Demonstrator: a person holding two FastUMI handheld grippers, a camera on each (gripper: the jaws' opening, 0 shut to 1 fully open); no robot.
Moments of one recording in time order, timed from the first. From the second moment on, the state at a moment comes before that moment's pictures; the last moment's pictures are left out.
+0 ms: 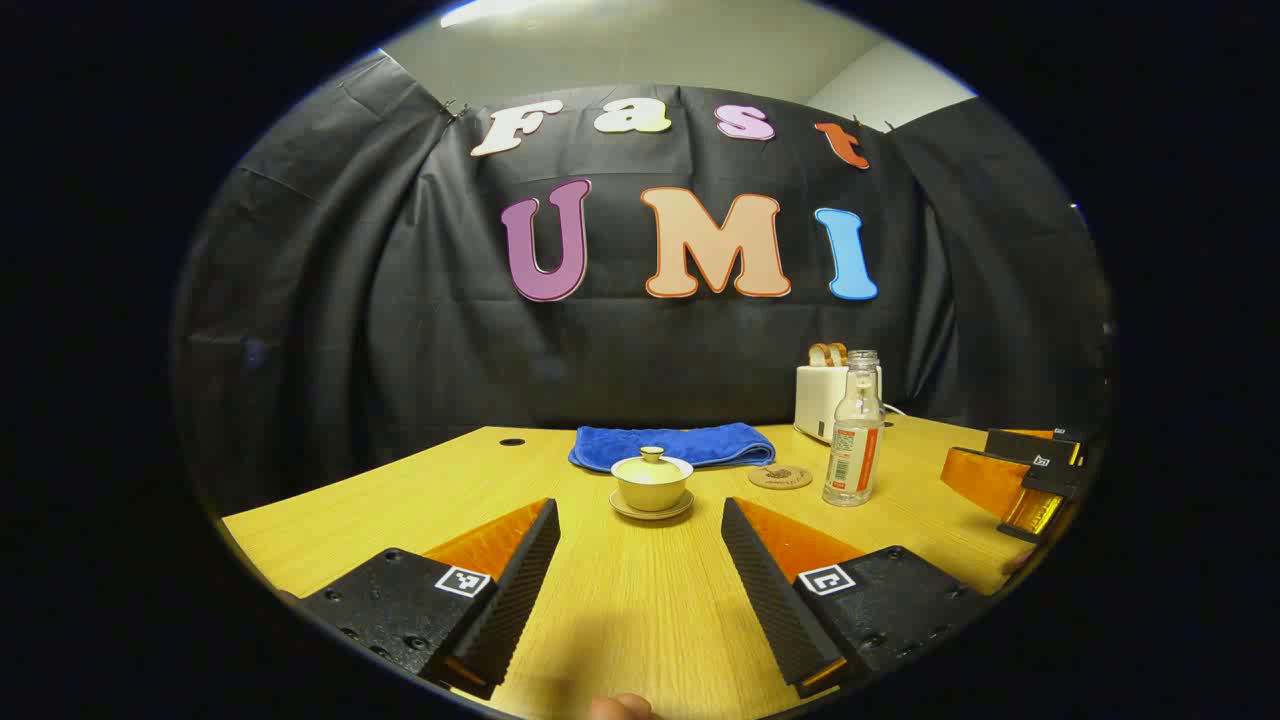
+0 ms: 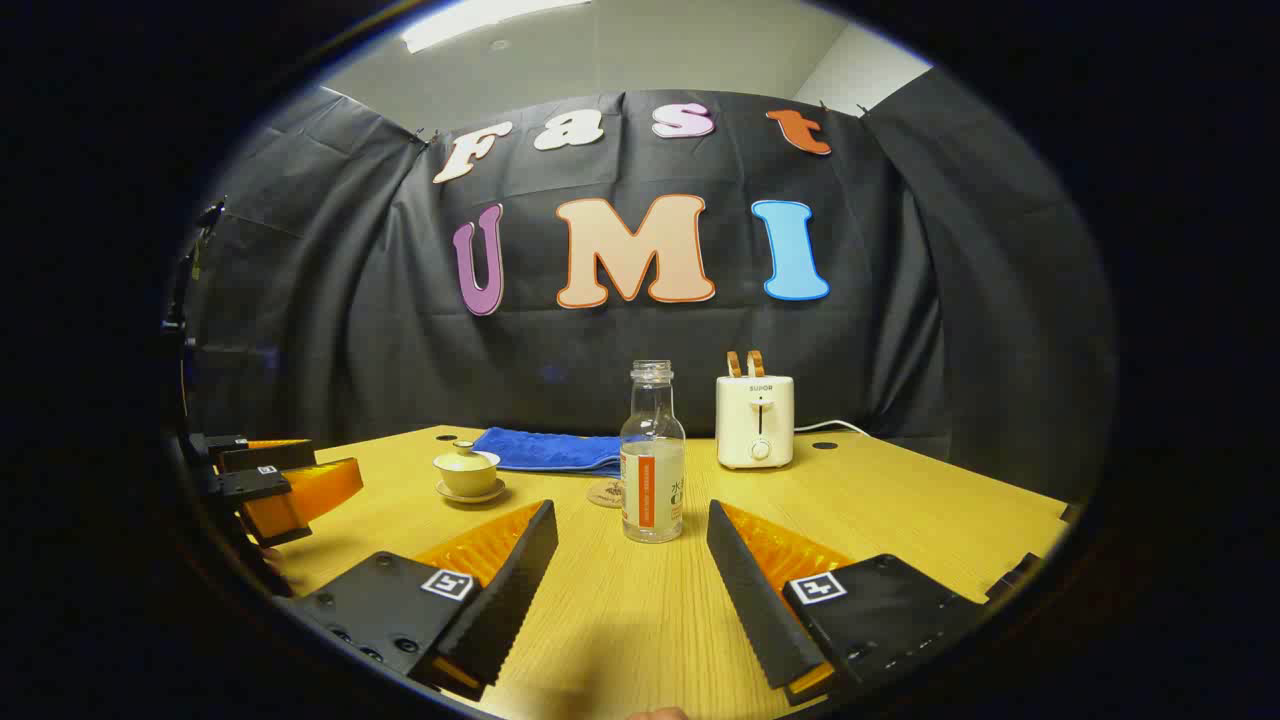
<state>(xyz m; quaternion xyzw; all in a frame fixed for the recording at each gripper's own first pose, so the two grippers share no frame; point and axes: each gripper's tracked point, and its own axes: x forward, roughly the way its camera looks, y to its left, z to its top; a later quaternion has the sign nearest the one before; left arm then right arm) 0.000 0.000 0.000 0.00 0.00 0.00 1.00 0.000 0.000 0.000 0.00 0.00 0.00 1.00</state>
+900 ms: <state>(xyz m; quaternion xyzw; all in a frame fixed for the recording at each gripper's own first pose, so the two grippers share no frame) -0.001 0.000 0.000 0.00 0.00 0.00 1.00 -0.003 -0.007 0.001 0.00 0.00 -0.04 1.00</state>
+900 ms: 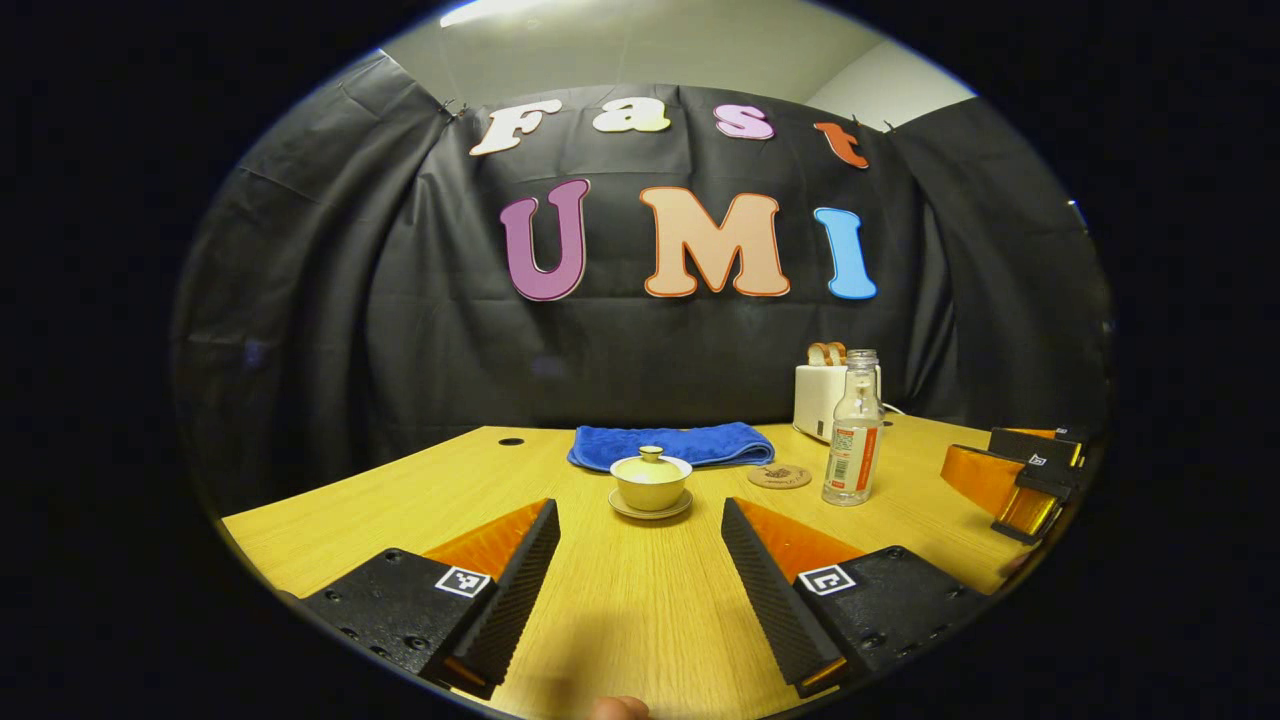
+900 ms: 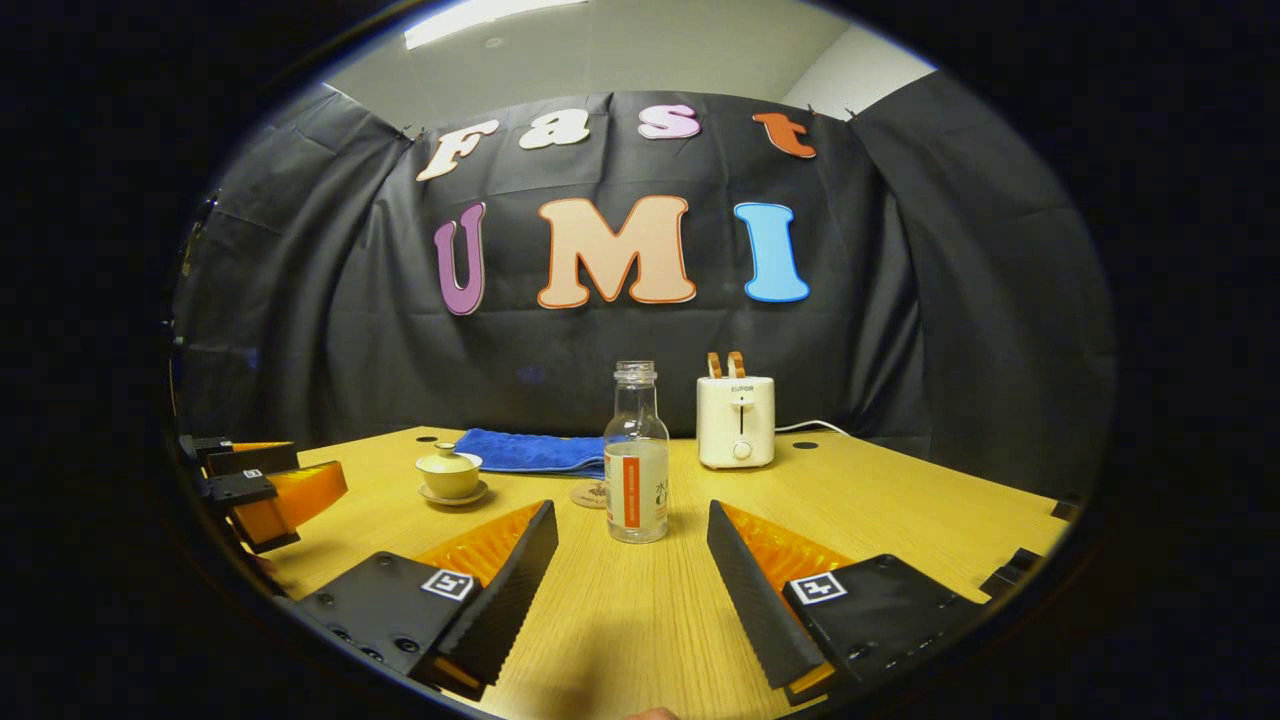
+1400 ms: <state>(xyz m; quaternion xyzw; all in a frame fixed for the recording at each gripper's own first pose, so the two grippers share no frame) 0.003 0.000 0.000 0.00 0.00 0.00 1.00 -0.004 -0.006 0.000 0.00 0.00 -0.04 1.00</state>
